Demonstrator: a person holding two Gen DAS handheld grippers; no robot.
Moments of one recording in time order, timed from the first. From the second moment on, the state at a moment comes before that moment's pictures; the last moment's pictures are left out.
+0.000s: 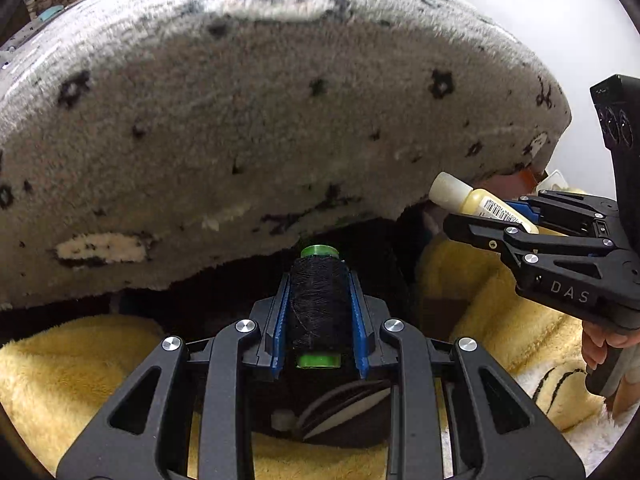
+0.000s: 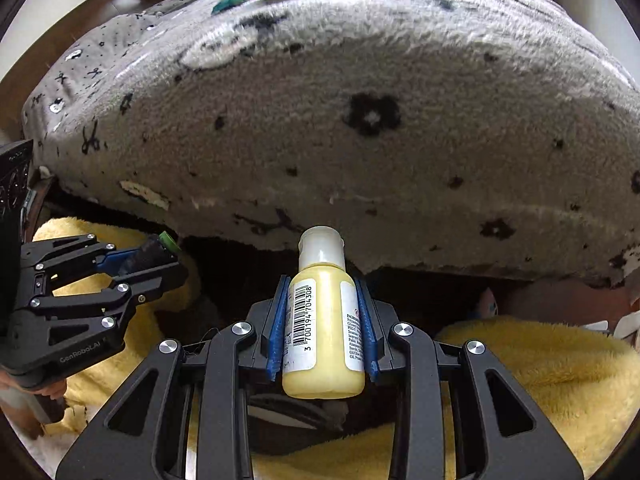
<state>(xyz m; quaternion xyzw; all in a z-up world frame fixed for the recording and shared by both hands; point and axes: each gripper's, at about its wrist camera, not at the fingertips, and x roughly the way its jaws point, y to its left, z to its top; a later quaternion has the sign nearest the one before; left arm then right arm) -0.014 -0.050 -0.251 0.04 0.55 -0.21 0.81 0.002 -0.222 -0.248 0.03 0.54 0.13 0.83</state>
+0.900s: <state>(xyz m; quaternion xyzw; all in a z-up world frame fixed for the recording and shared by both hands) 0.001 -0.062 -0.341 0.04 0.64 -0.24 0.73 0.031 -0.213 -0.314 0.06 0.62 0.14 0.77</state>
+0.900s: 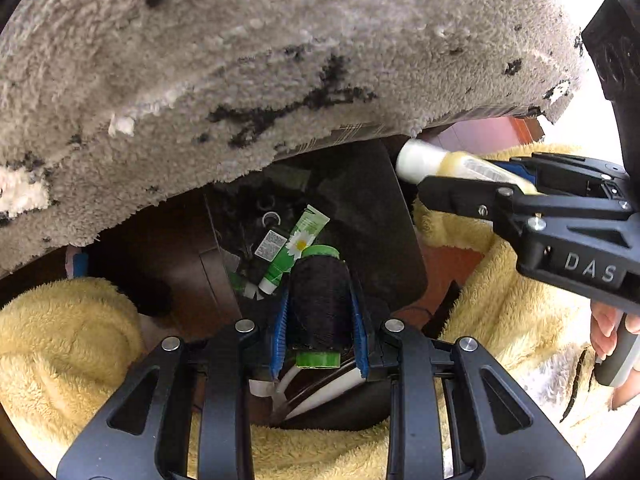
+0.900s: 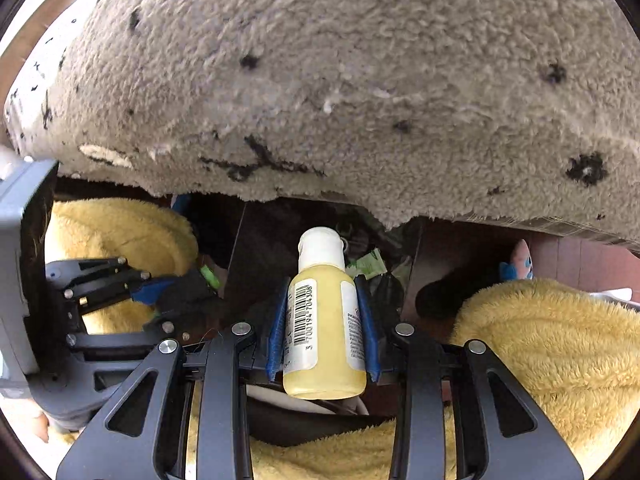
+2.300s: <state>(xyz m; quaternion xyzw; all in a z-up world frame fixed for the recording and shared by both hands) 0.114 0.007 -0.171 0.05 0.45 -0.13 0.88 0.128 -0.269 -0.150 0.02 0.42 0.06 0.91</state>
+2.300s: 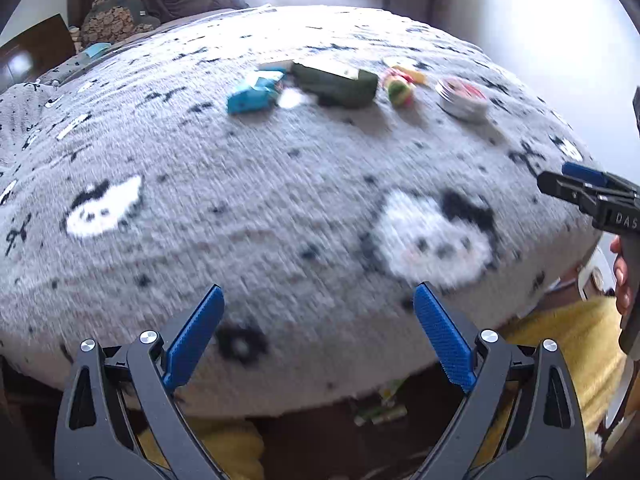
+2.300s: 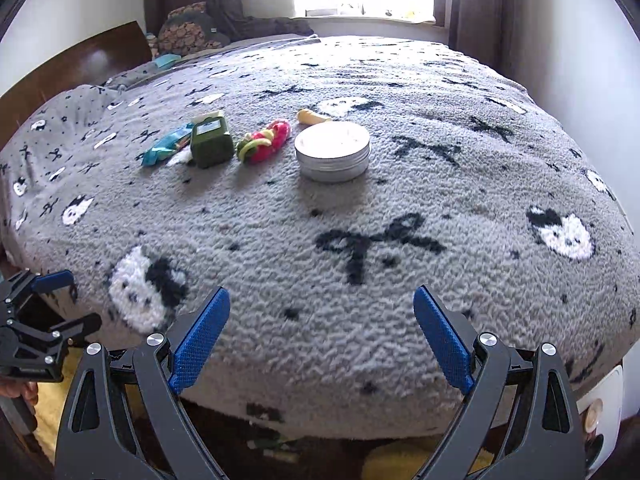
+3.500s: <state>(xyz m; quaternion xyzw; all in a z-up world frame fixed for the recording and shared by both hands) 0.327 0.010 -0.176 0.03 0.46 -0.11 0.88 0.281 -0.253 -0.169 -0.02 0.41 0.03 0.91</state>
